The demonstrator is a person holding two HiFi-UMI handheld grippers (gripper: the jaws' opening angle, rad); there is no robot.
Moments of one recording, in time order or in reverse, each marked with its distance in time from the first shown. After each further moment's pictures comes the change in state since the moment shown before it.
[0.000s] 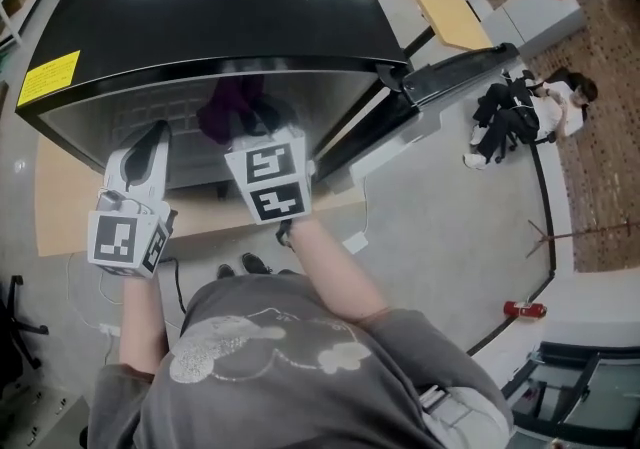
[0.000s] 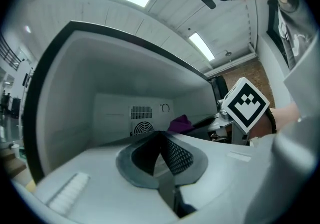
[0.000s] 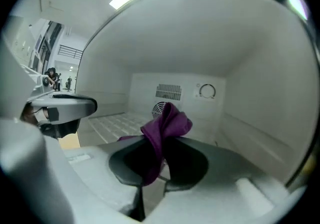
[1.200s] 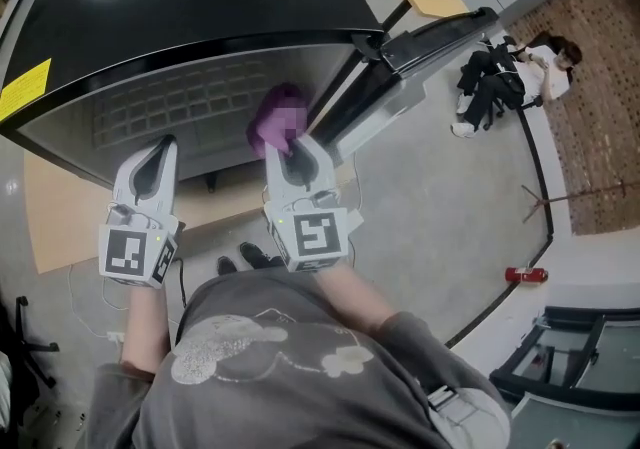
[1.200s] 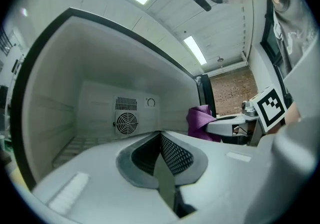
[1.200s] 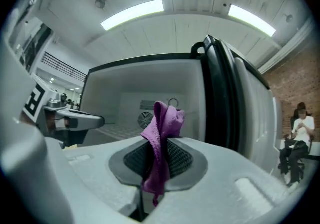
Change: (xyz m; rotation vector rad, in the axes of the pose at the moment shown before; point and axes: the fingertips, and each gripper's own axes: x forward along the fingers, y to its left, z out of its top) left arm -0.005 -0.042 -0.024 -0.047 0.009 -0.135; right arm -0.111 -0.031 -0.037 0.090 -0.252 -0.242
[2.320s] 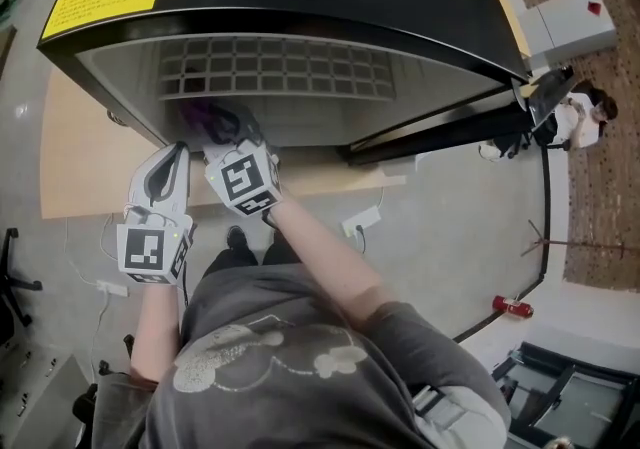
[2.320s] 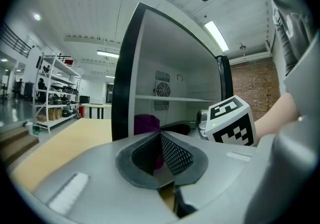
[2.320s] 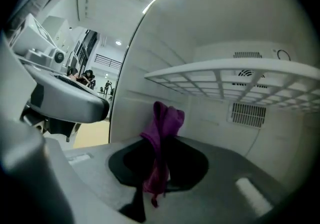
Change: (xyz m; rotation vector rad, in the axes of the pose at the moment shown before) left arm -0.085 0.083 -0.112 -0.081 0.157 0.213; right arm 0.125 0.247 -0.114 -0.188 0.105 0.584
